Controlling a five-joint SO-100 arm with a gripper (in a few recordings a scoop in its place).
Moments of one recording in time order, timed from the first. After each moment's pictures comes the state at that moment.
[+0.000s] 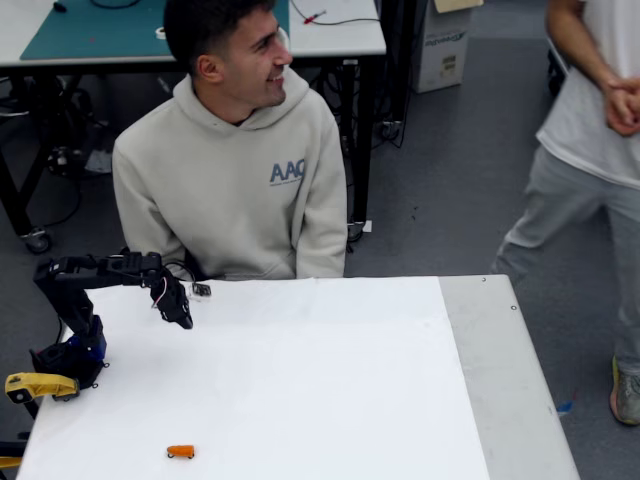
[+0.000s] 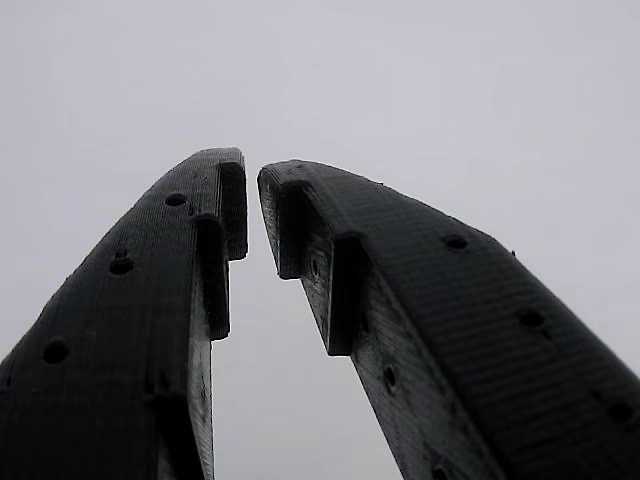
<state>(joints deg) 41.7 108.0 108.8 71.8 1.1</state>
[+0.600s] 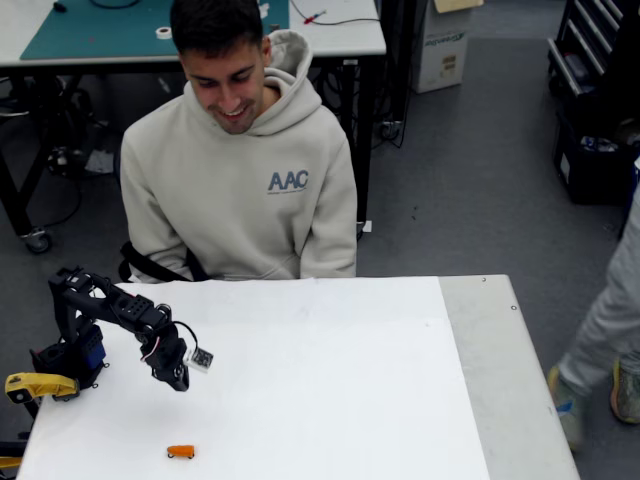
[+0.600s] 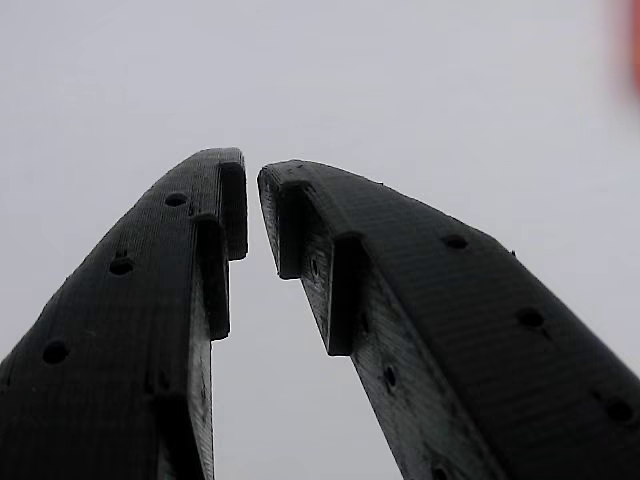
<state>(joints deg) 70.2 90.4 93.7 71.8 -13.7</state>
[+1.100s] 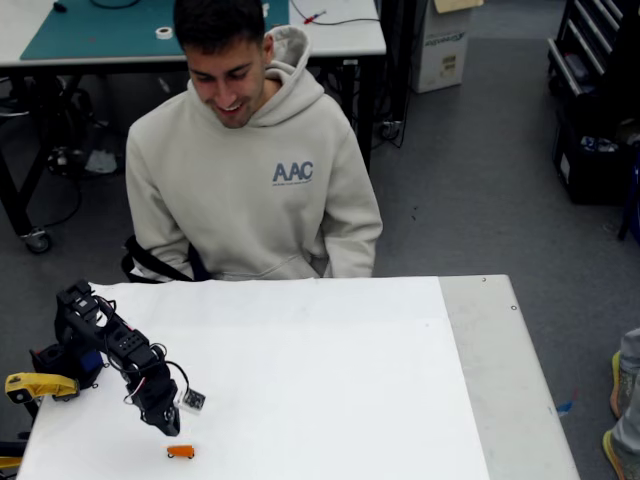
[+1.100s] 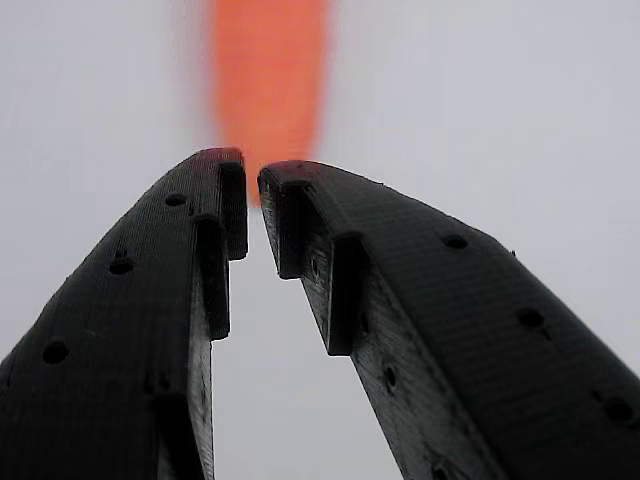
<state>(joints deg) 84.7 73.2 72.0 71.8 -28.2</state>
